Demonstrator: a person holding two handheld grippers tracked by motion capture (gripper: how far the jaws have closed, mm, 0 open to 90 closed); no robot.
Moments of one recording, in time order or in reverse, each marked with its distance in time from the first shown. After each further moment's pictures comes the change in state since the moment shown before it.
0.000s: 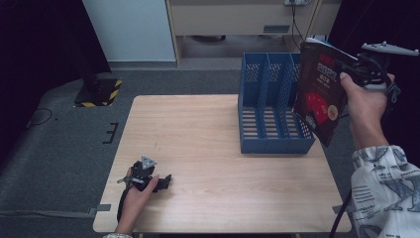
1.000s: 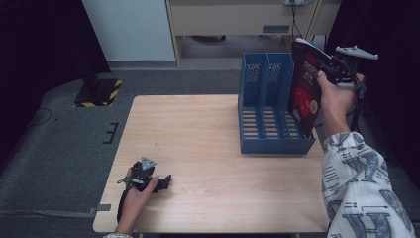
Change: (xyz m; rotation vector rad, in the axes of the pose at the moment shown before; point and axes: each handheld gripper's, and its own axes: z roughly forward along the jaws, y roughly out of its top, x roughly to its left) left arm 0.000 -0.001 -0.001 -0.006 -0.001 0.001; right arm 0.014 -0.022 0.068 -0.036 -0.051 0.032
